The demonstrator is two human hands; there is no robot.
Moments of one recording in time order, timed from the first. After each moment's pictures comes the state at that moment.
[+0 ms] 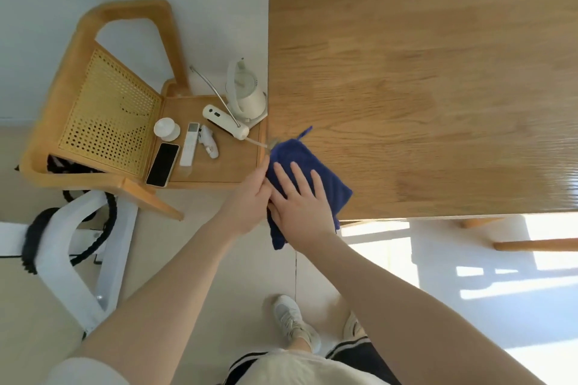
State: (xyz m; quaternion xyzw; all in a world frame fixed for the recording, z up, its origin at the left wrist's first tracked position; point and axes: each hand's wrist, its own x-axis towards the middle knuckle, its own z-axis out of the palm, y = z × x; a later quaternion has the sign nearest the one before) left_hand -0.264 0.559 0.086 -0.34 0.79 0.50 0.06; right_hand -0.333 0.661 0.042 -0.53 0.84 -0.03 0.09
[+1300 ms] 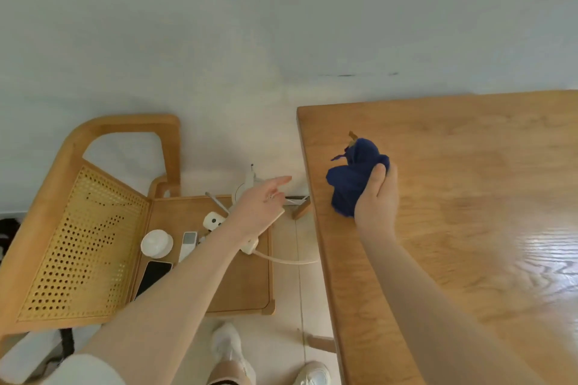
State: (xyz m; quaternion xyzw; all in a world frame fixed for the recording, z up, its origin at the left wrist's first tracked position) left_hand -0.411 0.291 0.108 -0.26 0.80 0.54 0.03; right_hand -0.515 0.444 0.125 -0.05 0.80 -0.60 0.06
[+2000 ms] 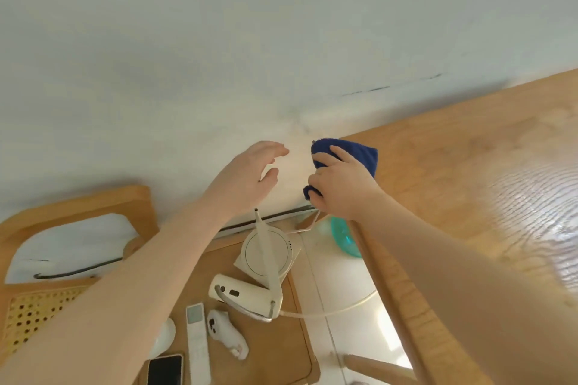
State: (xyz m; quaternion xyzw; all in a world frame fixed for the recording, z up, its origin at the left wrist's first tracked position) left_hand -0.556 0.095 0.081 -0.05 0.92 0.38 0.04; right_hand -0.649 0.270 0.057 -0.49 0.86 0.08 0.09
